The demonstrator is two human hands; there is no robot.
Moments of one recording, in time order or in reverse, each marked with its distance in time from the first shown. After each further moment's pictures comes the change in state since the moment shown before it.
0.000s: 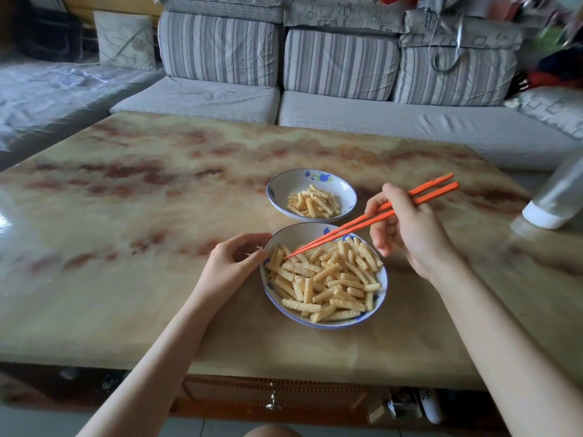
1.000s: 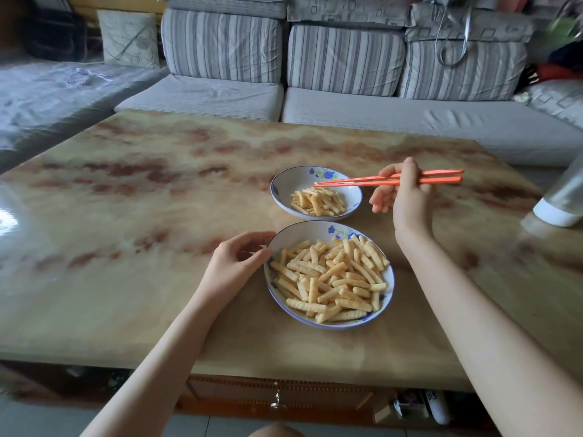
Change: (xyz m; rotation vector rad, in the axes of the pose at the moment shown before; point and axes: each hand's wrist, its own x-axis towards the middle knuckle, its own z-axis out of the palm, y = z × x) left_hand -0.001 0.001 -0.001 0.021 0.007 -0.015; right_hand 0.058 0.023 0.010 0.116 0.395 -0.159
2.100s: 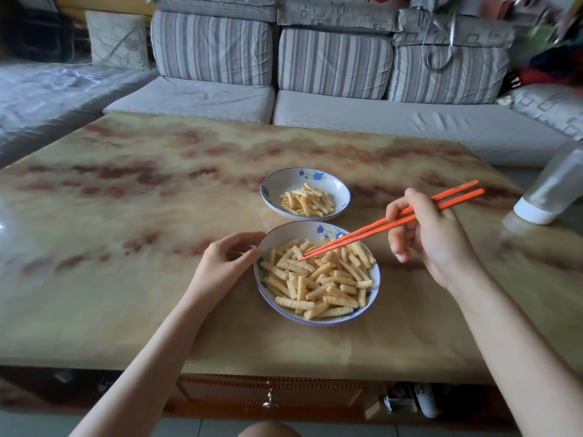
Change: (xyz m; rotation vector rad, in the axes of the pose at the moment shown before) left_hand -0.001 0.003 -0.001 0.028 -0.011 -0.002; right_hand -0.049 -0.037 -0.057 -0.116 -0.293 0.186
